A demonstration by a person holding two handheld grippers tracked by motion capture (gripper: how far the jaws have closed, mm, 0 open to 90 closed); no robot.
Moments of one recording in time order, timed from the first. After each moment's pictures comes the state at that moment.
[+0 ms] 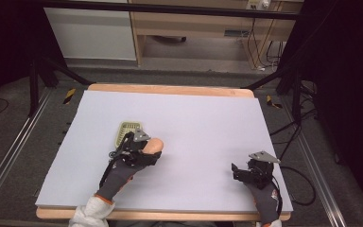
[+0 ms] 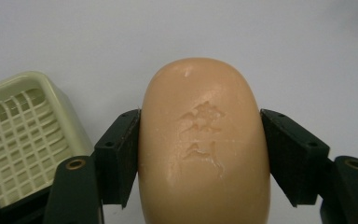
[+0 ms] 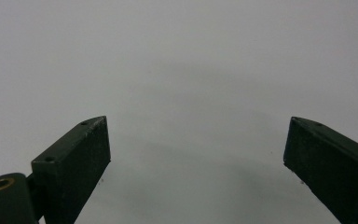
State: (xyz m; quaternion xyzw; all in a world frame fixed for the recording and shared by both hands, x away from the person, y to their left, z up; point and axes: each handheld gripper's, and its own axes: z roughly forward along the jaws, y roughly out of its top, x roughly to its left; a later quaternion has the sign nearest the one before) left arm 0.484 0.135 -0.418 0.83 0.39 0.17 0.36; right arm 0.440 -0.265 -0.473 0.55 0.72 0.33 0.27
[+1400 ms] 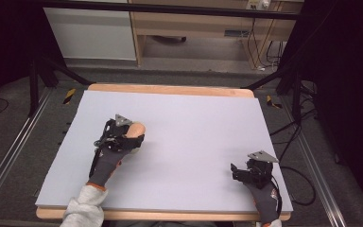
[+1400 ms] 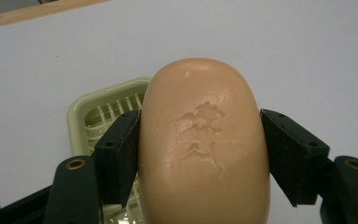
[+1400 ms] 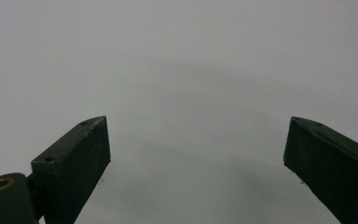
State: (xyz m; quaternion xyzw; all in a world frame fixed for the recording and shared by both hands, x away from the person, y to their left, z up) left arm 0.523 0.182 -0.413 0.78 0.47 0.22 0.36; right arm 0.441 -0.263 -0.474 0.54 0.72 0.32 0.27
